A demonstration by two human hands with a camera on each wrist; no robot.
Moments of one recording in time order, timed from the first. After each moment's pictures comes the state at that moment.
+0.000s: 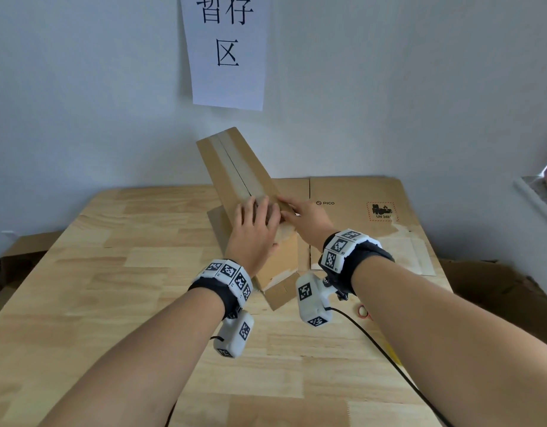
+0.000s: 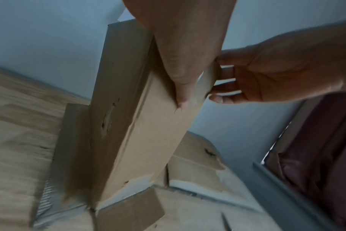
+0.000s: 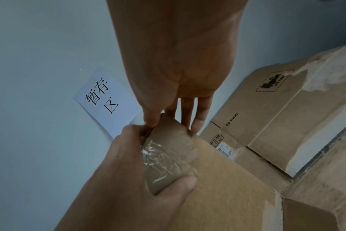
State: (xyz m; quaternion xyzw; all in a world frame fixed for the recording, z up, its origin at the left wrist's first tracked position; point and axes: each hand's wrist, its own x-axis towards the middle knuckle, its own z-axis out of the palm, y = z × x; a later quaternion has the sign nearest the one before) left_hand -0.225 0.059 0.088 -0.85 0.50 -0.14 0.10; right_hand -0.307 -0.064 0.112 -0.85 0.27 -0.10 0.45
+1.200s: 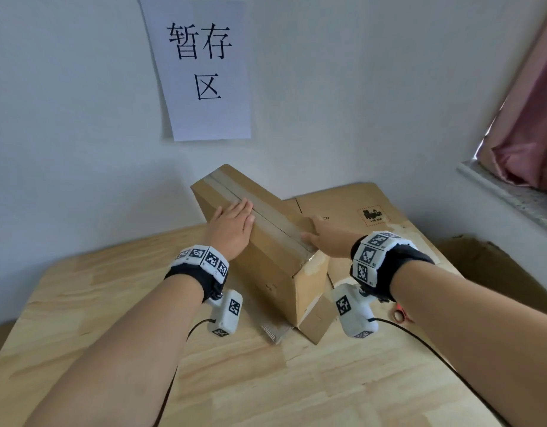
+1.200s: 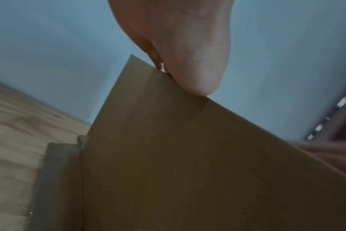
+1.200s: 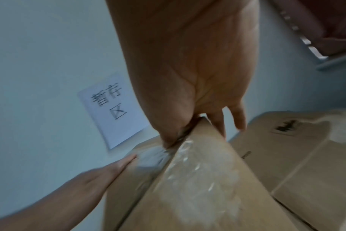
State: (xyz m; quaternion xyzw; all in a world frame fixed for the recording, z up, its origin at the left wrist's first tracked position) left_hand -0.037 0.056 0.111 -0.80 0.59 0.05 -0.04; right_hand -0.240 -0.038 0.134 -0.84 0.42 0.06 0.33
